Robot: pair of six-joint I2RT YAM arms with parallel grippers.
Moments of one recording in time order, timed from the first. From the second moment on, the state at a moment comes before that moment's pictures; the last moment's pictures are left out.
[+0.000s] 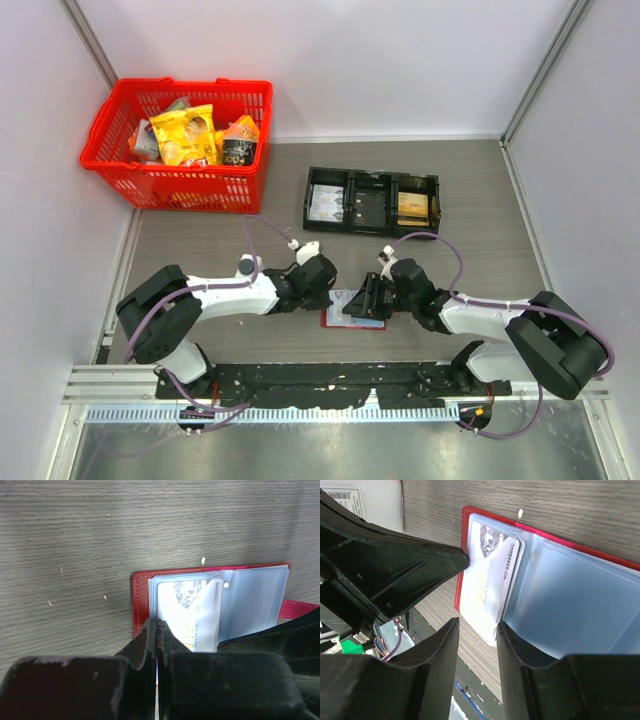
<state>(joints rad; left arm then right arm) -1.00 1.58 0.79 -0.18 -0.22 -1.00 0.69 1.28 0.30 0.32 -0.38 0.95</state>
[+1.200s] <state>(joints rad) -1.01 1.58 0.80 -0.18 -0.25 -0.99 0.69 1.47 0.22 0.71 -0.44 1.07</state>
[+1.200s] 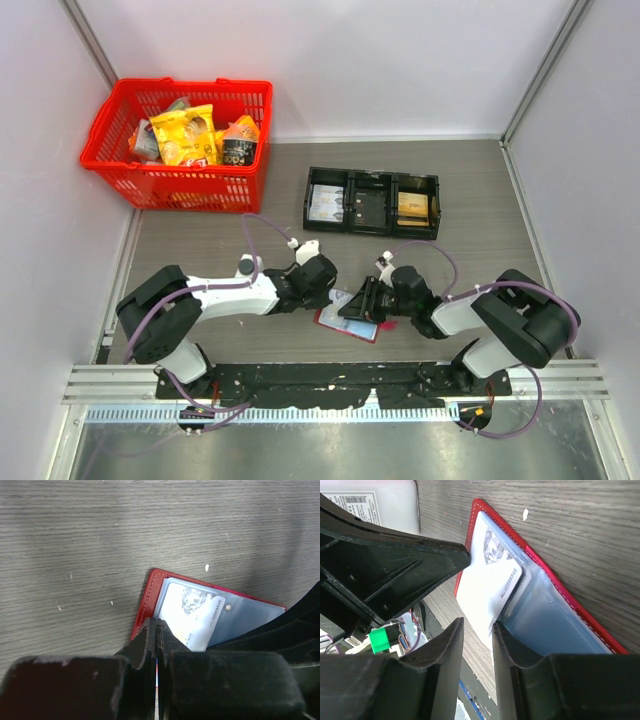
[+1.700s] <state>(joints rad) -1.03 1.59 0.79 -0.18 -0.23 -1.02 0.70 1.31 0.14 0.82 -0.30 1.08</state>
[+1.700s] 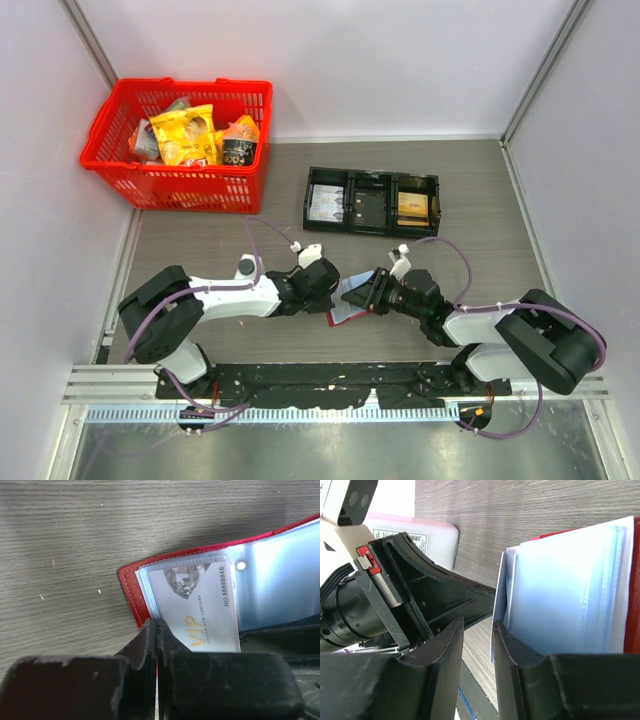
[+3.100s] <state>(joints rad) -1.06 1.67 0.94 -0.36 -0.27 -0.94 0.54 1.42 0.19 0.84 -0.49 1.10</state>
